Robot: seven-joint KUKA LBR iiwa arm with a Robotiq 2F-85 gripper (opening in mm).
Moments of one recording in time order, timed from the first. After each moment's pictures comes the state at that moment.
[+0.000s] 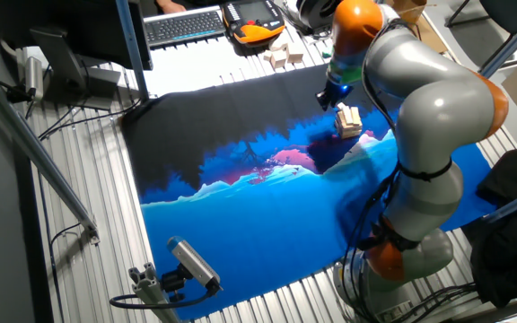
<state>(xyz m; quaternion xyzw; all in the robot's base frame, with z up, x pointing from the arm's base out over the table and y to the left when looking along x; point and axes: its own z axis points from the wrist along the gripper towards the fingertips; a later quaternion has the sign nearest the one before) 0.560 -0.069 0.205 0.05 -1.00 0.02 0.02</state>
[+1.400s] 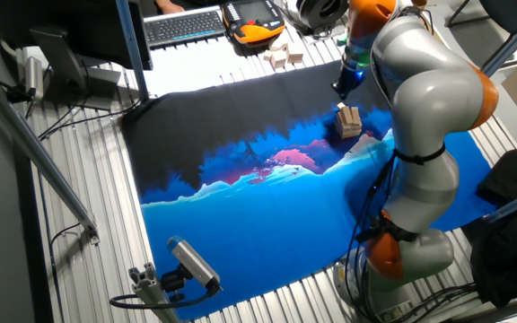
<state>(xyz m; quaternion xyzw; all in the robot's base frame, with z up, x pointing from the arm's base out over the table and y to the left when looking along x) 0.581 -0.129 0.202 0.06 -1.00 0.03 0.05</state>
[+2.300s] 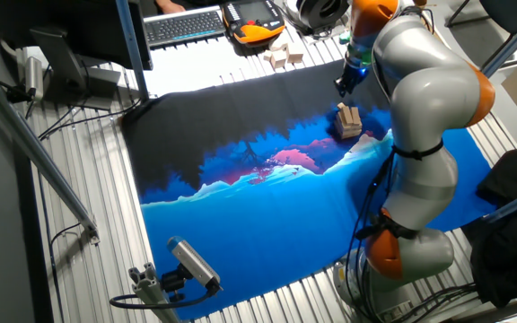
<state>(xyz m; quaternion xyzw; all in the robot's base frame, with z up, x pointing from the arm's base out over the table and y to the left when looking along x) 0.611 -0.162 0.181 0.08 -1.00 0.02 0.03</state>
